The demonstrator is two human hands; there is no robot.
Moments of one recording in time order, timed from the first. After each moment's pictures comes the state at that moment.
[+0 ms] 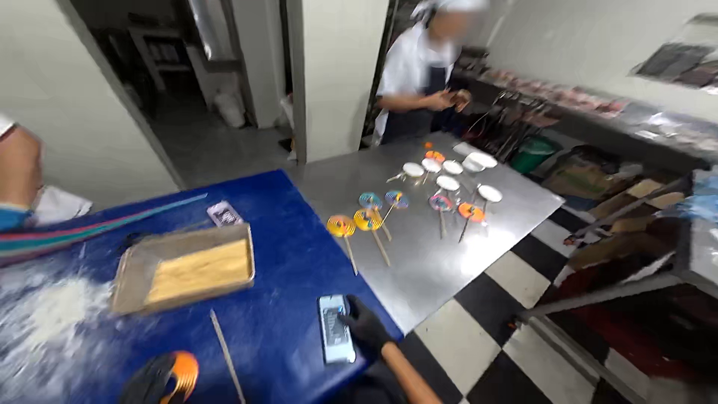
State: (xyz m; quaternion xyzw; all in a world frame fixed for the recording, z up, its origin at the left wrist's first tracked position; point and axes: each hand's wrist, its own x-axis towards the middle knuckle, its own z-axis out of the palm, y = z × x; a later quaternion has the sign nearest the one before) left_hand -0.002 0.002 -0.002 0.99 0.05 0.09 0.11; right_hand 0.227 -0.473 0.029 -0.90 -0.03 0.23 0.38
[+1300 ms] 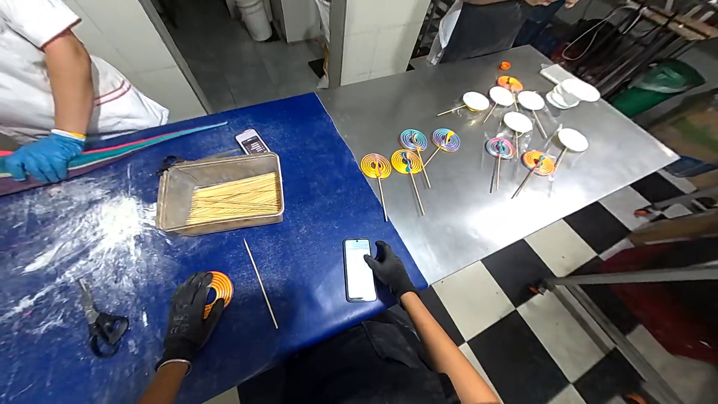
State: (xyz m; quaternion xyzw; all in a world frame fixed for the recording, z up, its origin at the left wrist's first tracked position) left_hand 0.004 0.008 -0.023 0.99 0.07 0.11 0.10; right_hand 0.223 -0.463 0.033 -0.90 0.04 0.22 0.37
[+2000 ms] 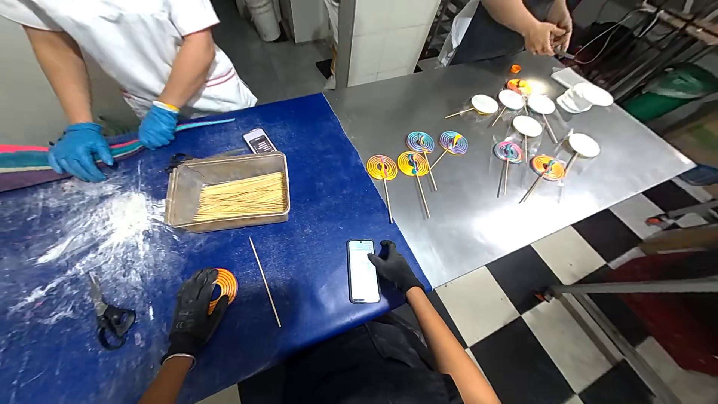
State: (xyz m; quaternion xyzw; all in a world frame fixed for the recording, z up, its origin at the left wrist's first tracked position) left_hand 0.006 0.002 -0.016 0.98 0.07 0.12 0.11; right_hand 0.237 -0.459 0.048 -0.90 0.05 0.27 0.33
